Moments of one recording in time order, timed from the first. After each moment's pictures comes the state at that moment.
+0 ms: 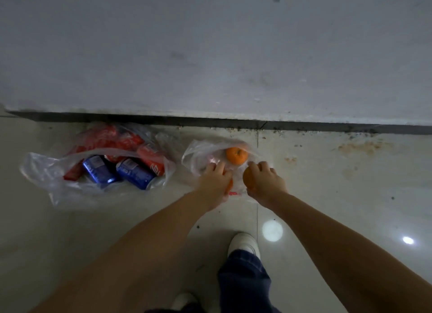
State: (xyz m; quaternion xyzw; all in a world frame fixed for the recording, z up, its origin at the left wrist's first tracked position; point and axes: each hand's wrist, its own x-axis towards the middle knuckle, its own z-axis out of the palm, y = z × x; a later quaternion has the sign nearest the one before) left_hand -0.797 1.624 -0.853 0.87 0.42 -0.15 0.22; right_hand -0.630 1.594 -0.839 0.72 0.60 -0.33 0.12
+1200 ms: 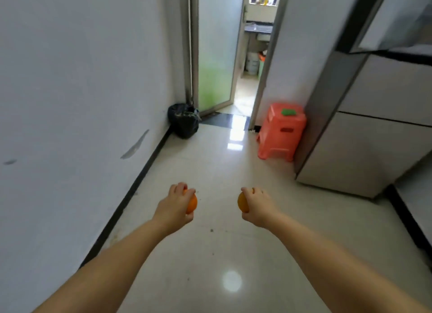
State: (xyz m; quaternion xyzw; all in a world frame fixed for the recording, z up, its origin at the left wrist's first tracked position) left_hand -0.513 1.176 -0.173 0.98 -0.14 -0.03 0.10; right_hand -0.510 0.925 -0.161 0.99 0.04 -0.14 -0.08
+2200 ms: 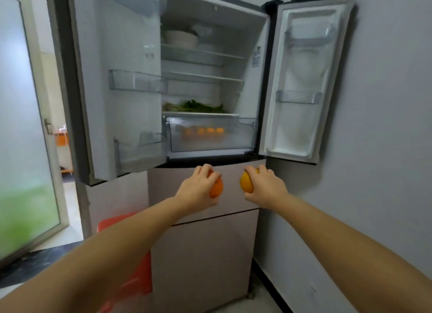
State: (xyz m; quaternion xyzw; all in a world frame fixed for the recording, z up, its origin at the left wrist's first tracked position) left_hand -0.209 0.346 0.085 0.82 -0.51 0.22 0.13; right_hand -0.338 0.185 0.109 0.96 -0.22 0.17 0.02
